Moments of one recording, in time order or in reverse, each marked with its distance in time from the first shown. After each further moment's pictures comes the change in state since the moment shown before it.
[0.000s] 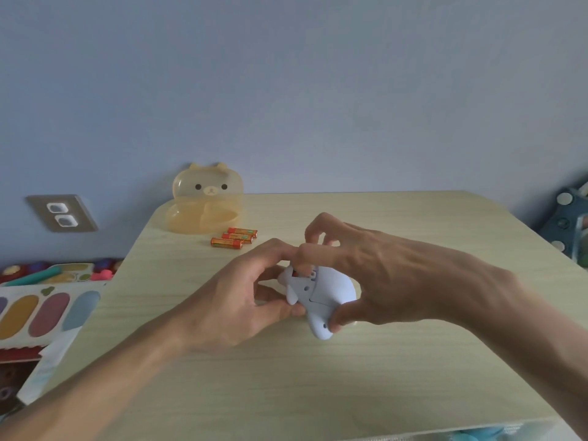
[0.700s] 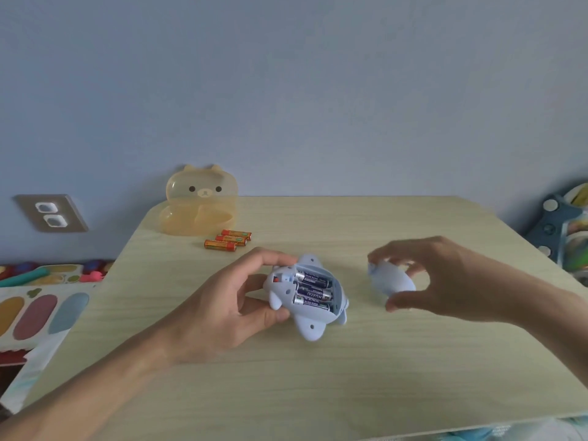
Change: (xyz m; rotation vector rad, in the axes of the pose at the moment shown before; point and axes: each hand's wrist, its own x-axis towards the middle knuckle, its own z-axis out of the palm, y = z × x) left_hand -0.009 -0.019 0.000 -0.127 0.026 -0.070; right_hand -0.056 0.065 0.014 0.141 0.102 0.379
